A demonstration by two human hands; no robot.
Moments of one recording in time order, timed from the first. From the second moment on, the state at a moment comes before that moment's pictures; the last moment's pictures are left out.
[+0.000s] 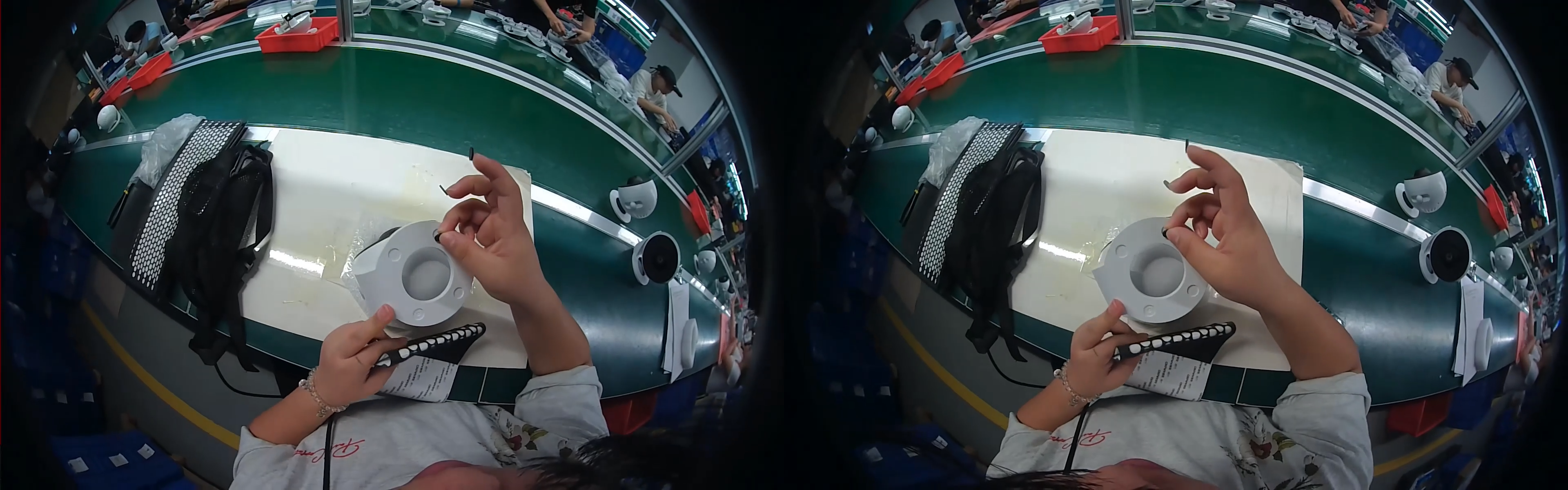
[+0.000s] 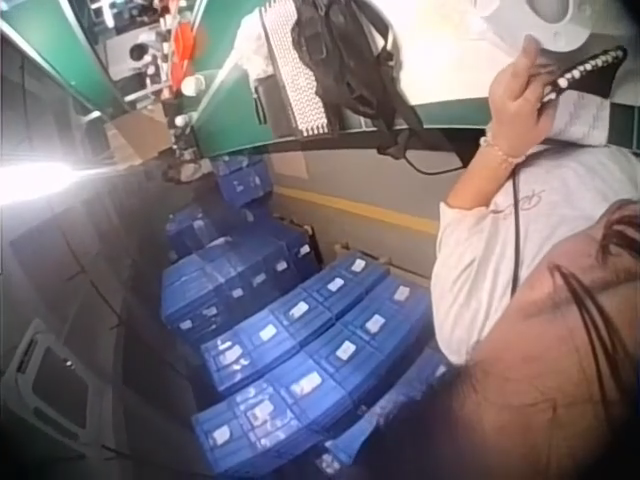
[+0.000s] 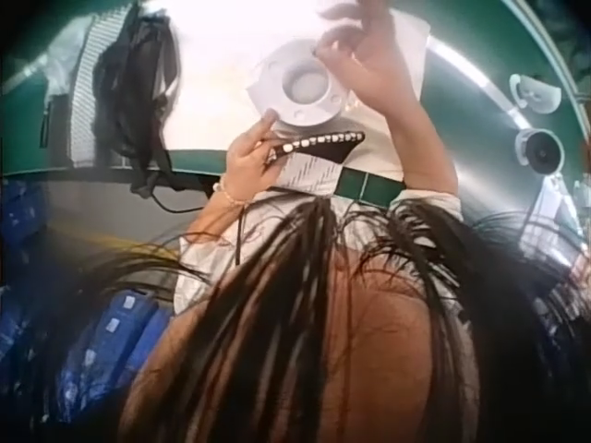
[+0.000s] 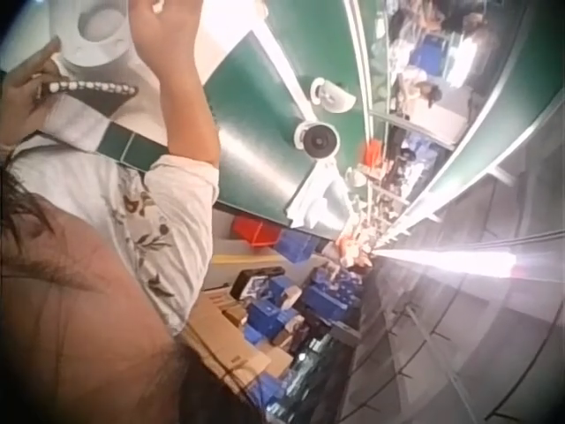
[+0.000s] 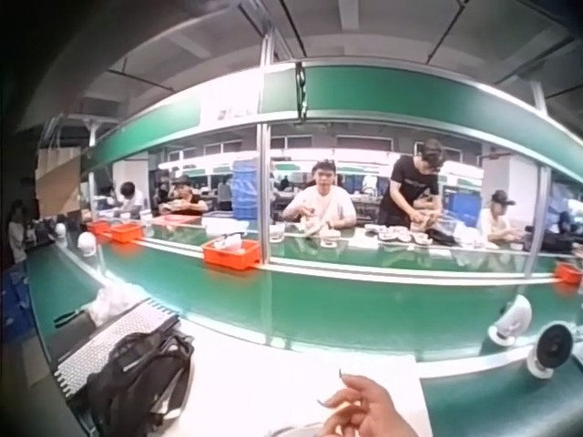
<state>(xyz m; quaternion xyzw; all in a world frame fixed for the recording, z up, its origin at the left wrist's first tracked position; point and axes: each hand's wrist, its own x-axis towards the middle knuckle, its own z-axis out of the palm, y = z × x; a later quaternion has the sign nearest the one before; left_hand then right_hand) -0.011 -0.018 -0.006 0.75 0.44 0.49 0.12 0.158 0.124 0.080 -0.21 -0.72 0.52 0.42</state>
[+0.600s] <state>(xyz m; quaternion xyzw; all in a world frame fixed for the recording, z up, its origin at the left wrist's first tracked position) -0.011 -0.012 -0.016 0.75 0.40 0.52 0.09 0.156 0.101 0.090 -0.17 -0.89 0.15 0.39</state>
